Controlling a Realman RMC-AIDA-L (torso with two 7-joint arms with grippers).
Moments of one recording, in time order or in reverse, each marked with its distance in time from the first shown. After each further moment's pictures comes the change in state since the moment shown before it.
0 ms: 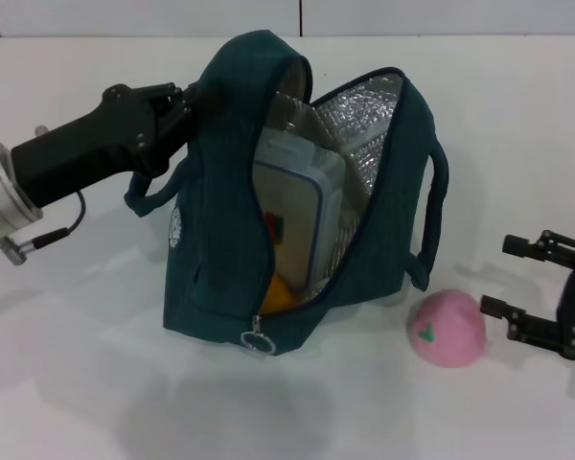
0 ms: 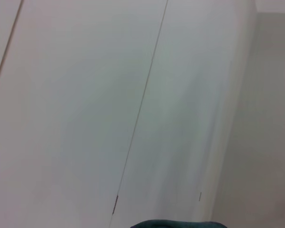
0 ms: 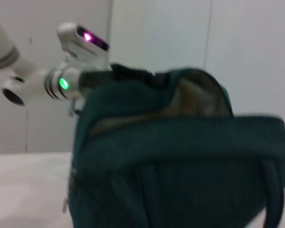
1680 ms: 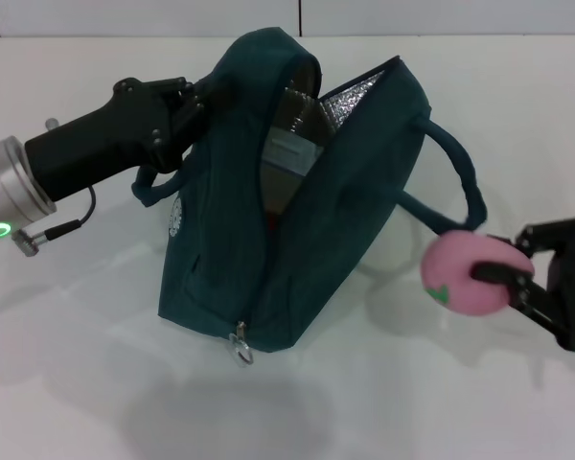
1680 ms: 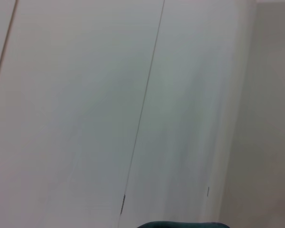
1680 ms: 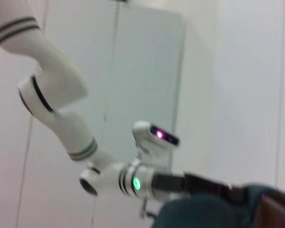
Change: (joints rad) left arm -0.017 -0.014 0.001 -0.001 -0.005 -0.037 0.049; right arm 0.150 -0.001 0.177 0.072 -0.137 -0.300 -0.023
